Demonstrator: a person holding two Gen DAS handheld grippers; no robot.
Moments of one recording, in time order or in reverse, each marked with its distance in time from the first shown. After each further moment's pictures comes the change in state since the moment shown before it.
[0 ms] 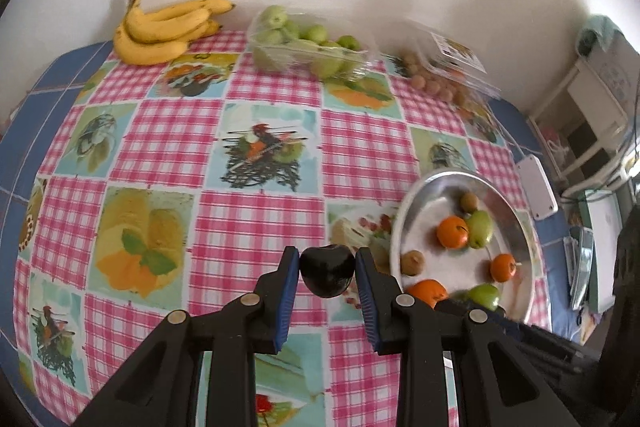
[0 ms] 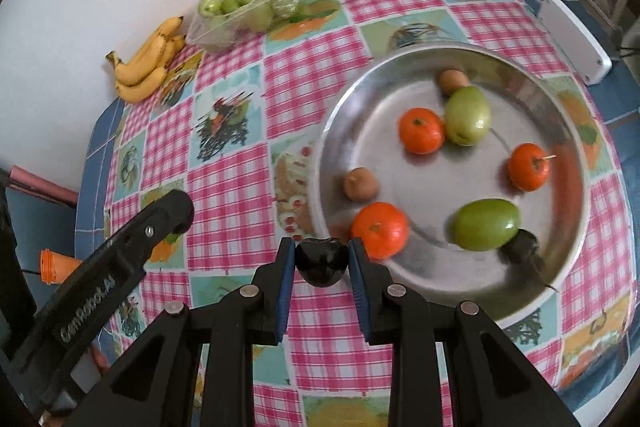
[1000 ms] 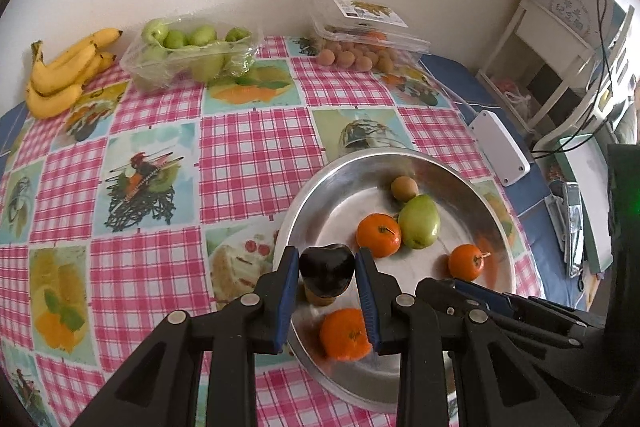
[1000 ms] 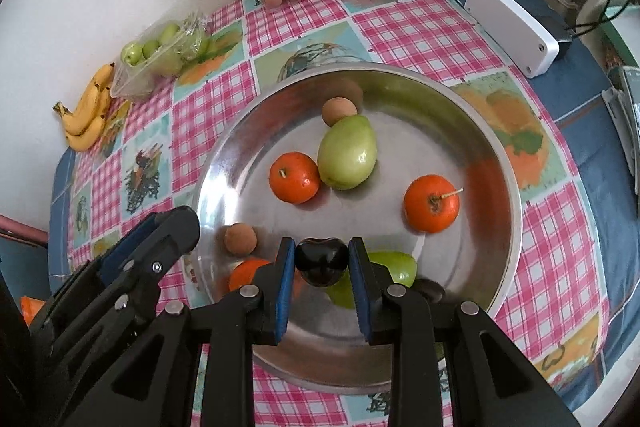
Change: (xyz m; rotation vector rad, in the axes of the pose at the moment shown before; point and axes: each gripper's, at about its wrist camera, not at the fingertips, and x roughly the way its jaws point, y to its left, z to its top) left arm 0.055 -0.083 0.006 0.187 0.016 -0.100; right arm 0.008 -0.069 0.029 0.090 -0.032 -0.107
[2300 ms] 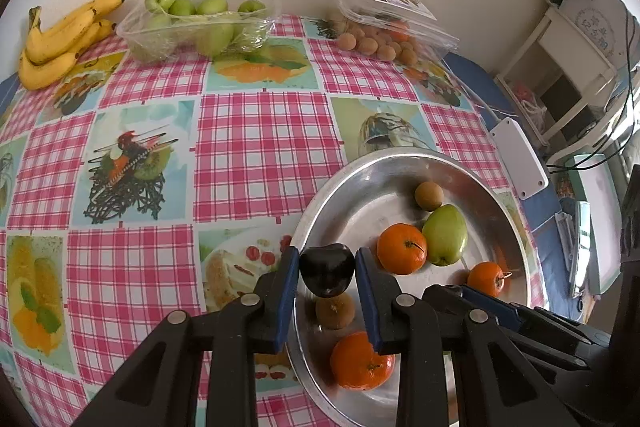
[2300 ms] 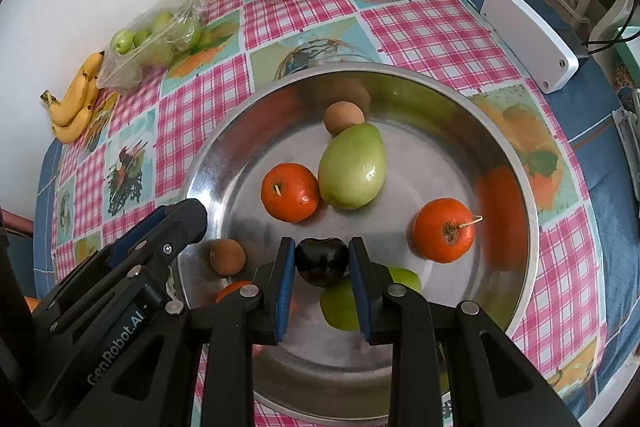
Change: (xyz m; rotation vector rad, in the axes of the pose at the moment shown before) left arm 0.030 0.017 0.008 -0.070 0.041 -0.022; right arm 0.024 0.006 0.011 -0.031 0.005 -0.032
